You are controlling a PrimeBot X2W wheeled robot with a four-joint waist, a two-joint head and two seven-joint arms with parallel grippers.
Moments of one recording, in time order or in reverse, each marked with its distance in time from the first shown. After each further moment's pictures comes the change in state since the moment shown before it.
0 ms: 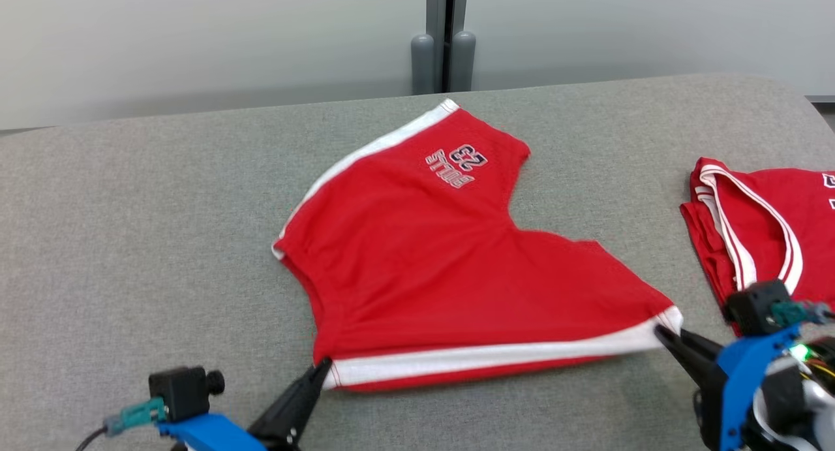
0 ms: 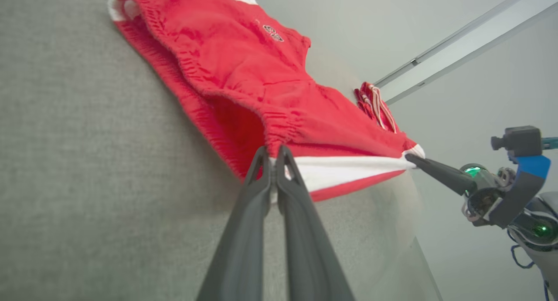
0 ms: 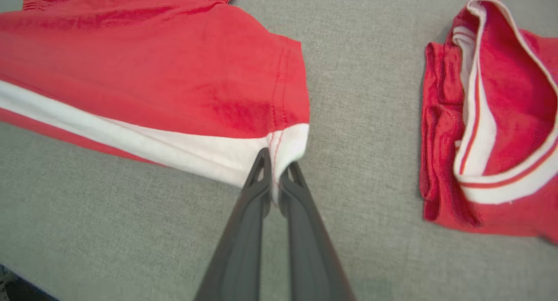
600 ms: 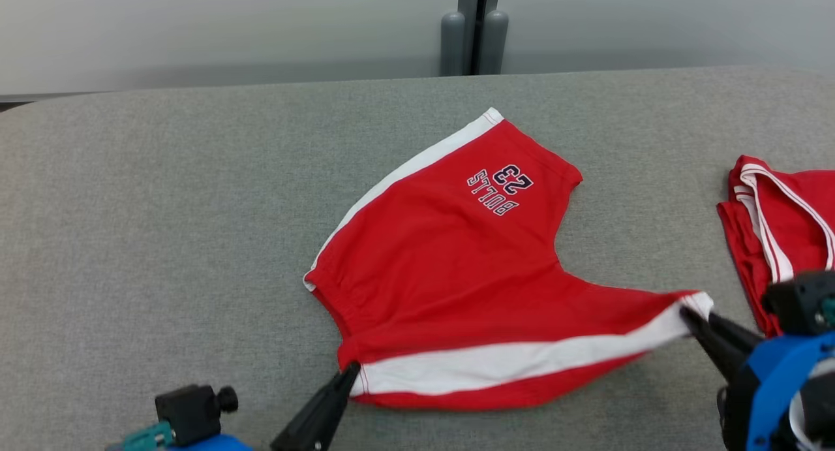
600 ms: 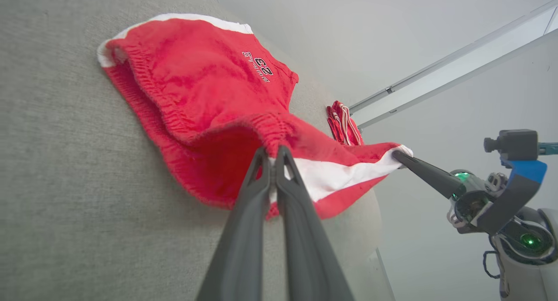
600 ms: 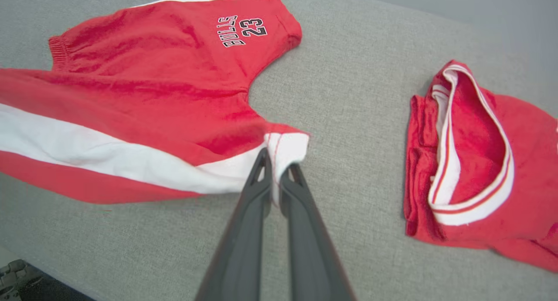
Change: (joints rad) left arm 0.136 0.012 0.004 -0.315 -0.026 0.114 -0.023; right arm 0.204 0.159 -0.273 -0.521 -0.147 0.000 0.356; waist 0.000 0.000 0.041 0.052
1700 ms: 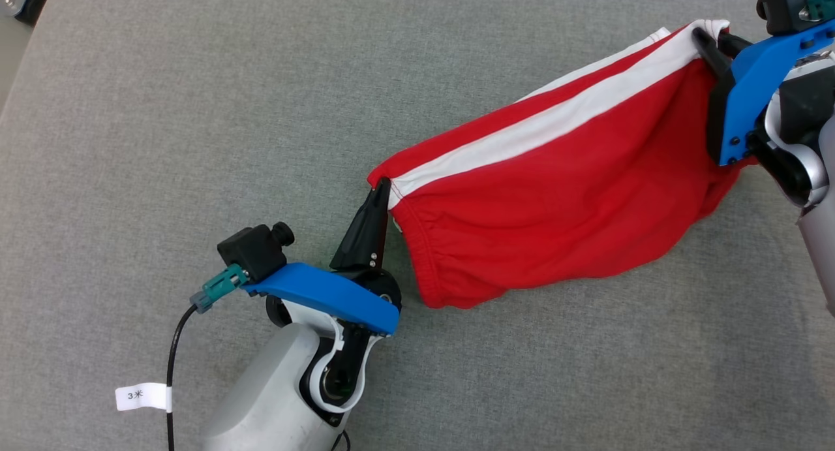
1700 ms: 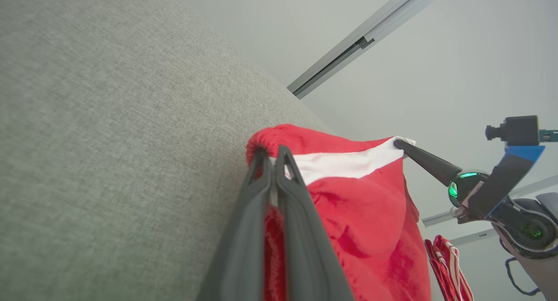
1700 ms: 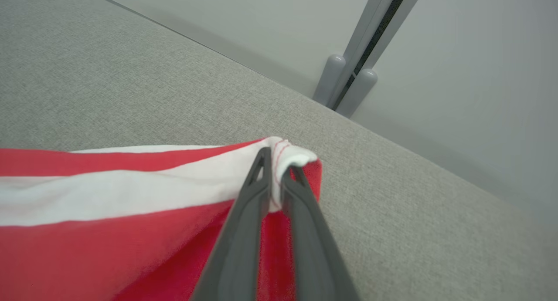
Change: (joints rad) left arm -0.517 -0.456 0.082 0.723 0.125 -0.190 -0.207; right arm -1.001 -0.103 0.359 0.984 -0.046 0.000 -0.397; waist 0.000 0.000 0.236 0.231
